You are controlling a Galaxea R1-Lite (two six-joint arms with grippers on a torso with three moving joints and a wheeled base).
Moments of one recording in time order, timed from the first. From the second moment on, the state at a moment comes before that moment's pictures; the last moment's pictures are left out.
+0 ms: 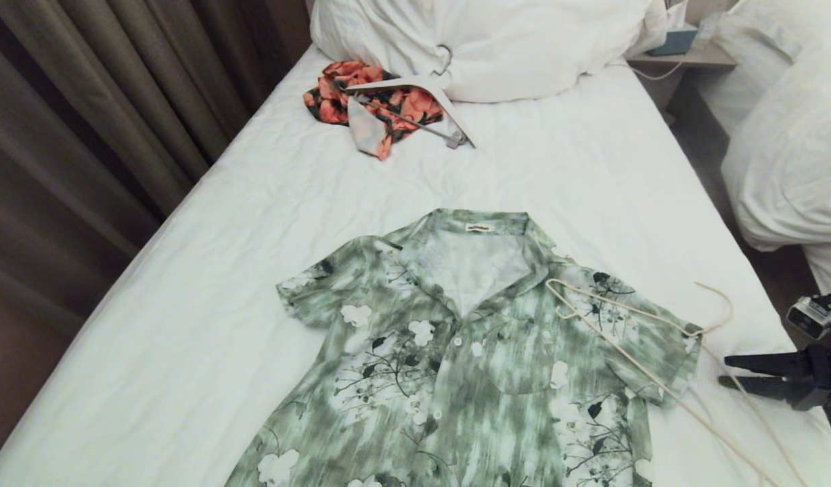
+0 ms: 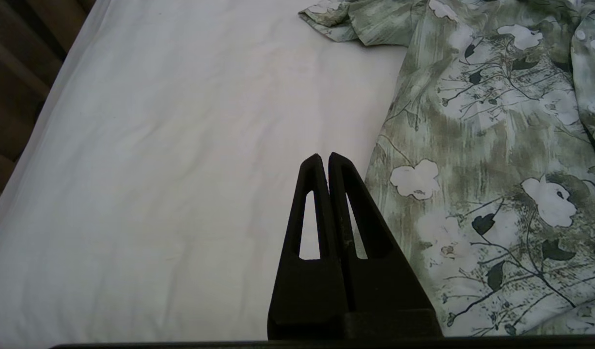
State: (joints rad) left arm 0.00 0.00 0.00 0.01 -0.03 0.09; right arm -0.55 2.09 -1.13 0.70 1.24 -0.62
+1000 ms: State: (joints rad) left arm 0.00 0.00 0.00 0.01 -0.04 0.09; right arm -0.51 2.04 -1.05 0.70 1.24 -0.76
